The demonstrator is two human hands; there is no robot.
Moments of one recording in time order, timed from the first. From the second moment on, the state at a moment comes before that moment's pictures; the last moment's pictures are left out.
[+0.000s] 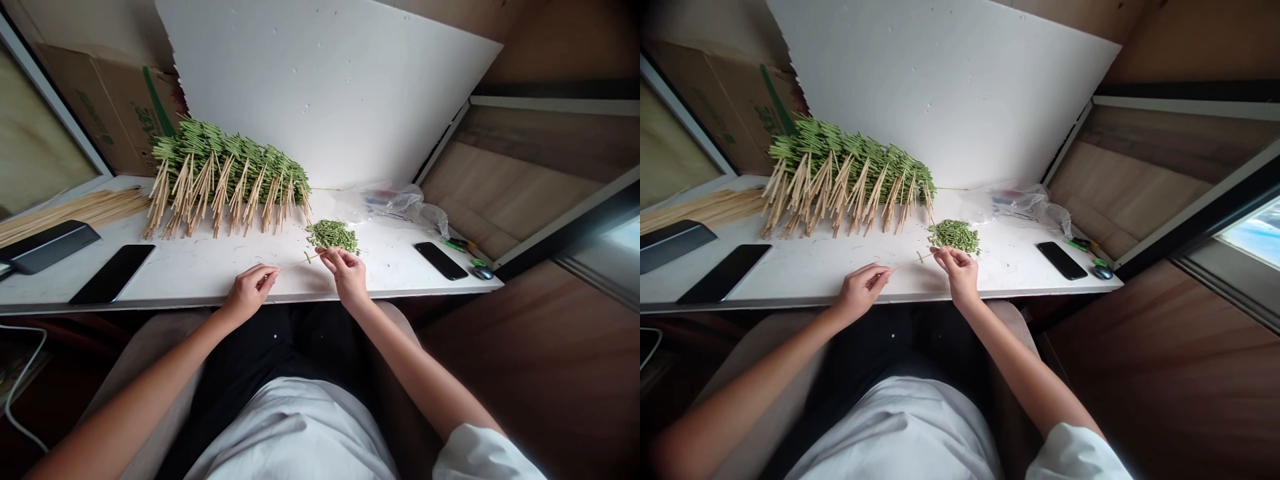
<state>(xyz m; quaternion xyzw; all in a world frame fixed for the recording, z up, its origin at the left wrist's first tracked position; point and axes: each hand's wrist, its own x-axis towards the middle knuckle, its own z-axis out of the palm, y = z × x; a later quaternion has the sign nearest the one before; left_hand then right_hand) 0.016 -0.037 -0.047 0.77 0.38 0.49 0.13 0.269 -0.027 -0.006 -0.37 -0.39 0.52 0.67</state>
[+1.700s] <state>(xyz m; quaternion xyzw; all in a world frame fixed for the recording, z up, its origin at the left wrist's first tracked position) 0.009 -0.032 -0.056 0.71 0.47 0.50 0.14 0.385 0.046 0.035 -0.48 -0.45 0.36 0.66</state>
